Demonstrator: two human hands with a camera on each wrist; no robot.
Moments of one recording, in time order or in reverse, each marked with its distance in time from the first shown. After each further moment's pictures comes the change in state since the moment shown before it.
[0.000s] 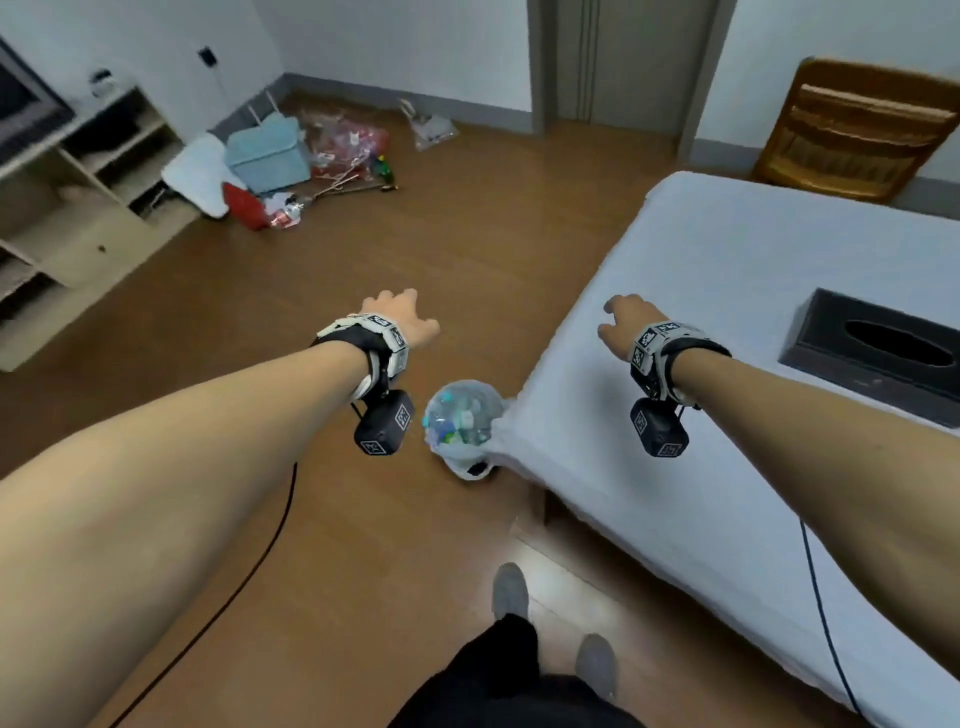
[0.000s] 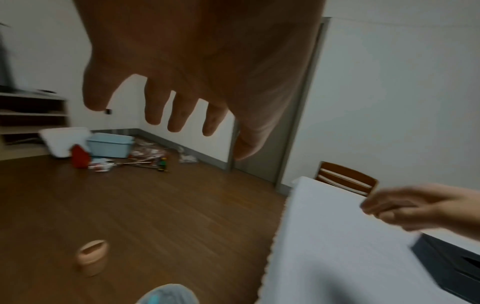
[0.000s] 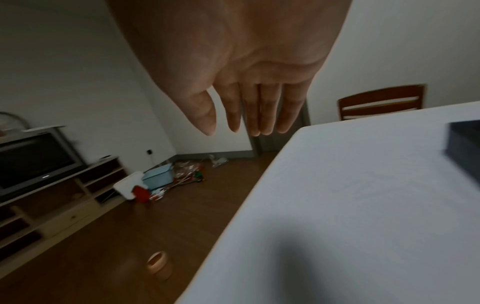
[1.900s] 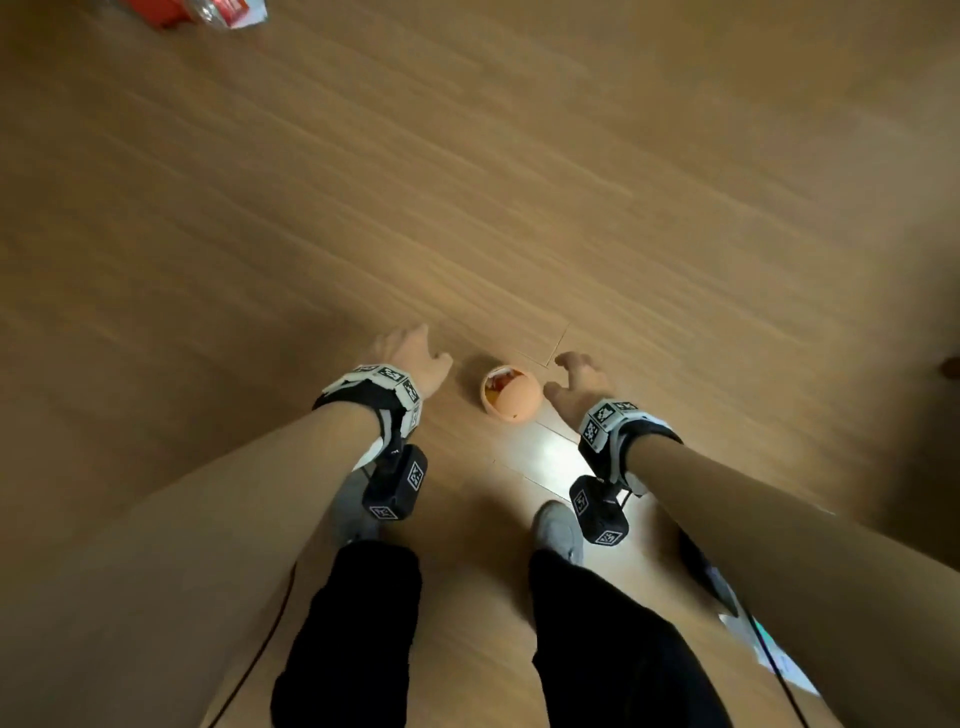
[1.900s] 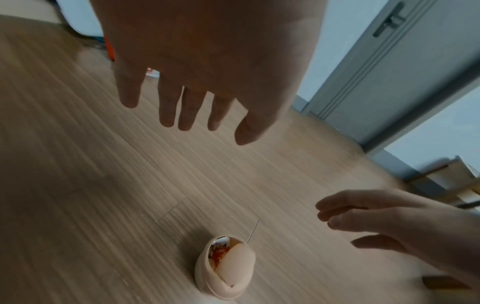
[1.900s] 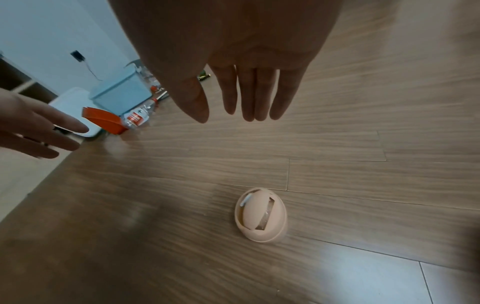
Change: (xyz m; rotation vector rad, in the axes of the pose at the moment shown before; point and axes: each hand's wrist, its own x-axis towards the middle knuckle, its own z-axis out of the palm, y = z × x) left_hand 0.862 -0.583 0.227 -0.107 -0.349 0.066; right_hand 0.693 -0.631 0.568 0.172 -0.341 0.283
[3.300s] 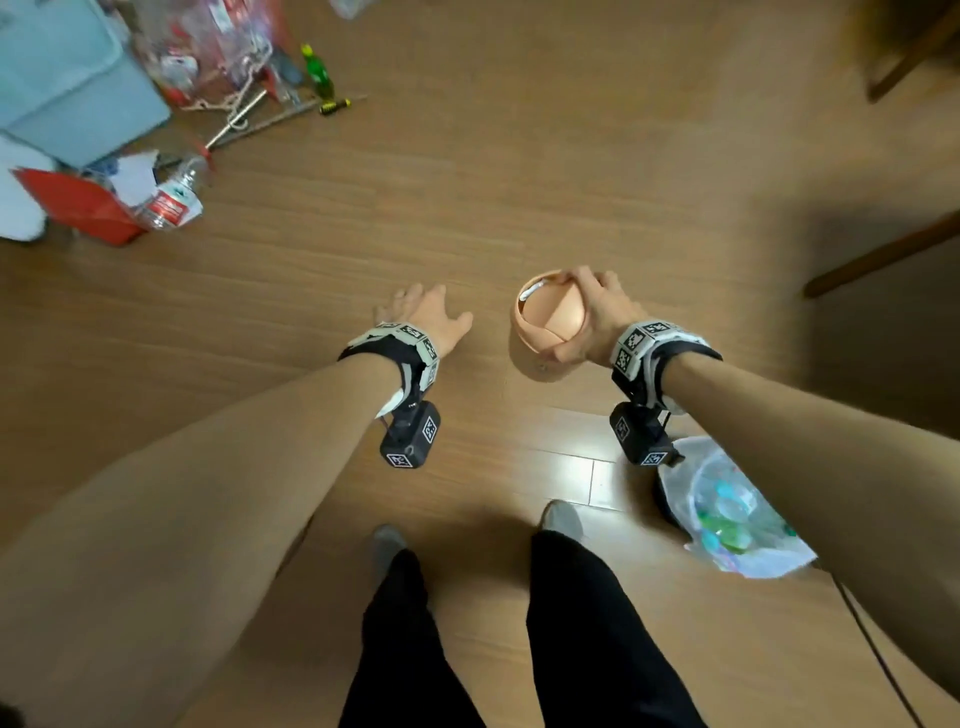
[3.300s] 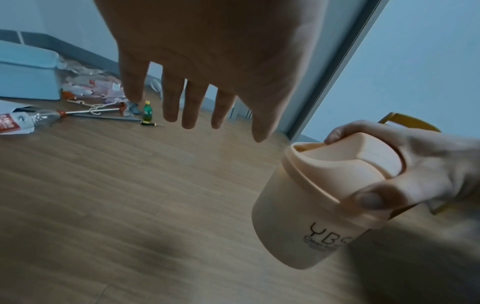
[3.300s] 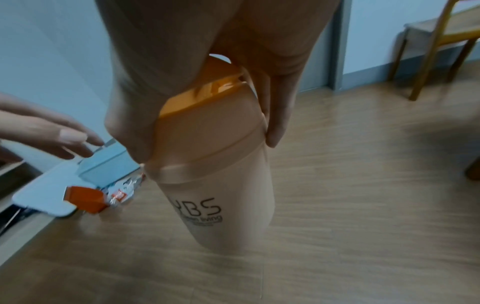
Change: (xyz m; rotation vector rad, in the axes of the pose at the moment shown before) left_hand -0.098 0.165 -0.170 0.221 0.136 0.297; right_hand -0.128 0.027 -0.249 0.160 0.242 -0.020
